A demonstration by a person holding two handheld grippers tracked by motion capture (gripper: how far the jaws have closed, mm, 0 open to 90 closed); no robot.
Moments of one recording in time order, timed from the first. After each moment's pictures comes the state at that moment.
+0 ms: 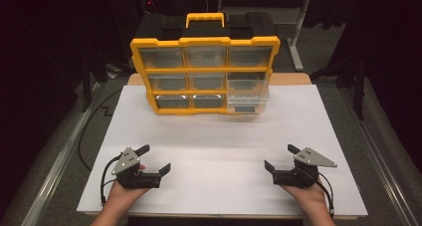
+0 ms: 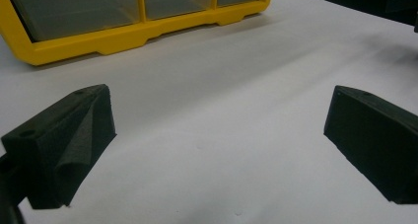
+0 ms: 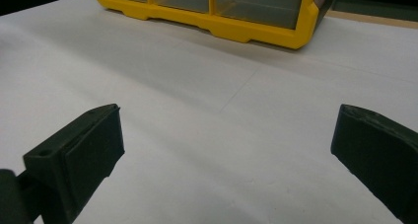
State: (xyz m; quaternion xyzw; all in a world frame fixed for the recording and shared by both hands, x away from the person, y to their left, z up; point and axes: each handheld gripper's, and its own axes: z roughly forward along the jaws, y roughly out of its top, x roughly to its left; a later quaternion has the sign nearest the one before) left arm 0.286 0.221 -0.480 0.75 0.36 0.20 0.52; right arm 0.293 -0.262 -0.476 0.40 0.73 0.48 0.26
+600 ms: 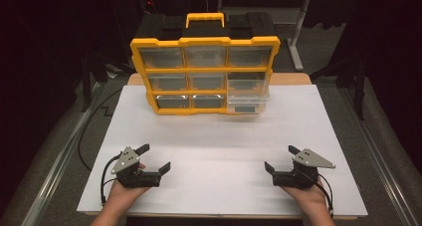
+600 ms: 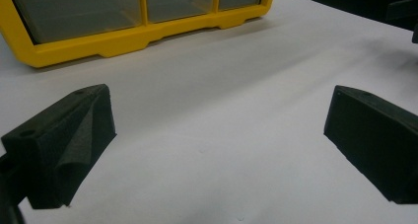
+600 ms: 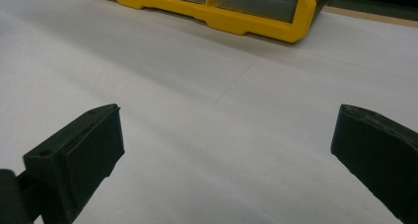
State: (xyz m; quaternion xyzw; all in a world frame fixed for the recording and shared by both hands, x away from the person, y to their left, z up) left arm 0.288 0.223 -0.481 0.74 0.36 0.20 0.53; right arm 0.291 -0.261 -0.478 0.40 0.74 0.47 0.27
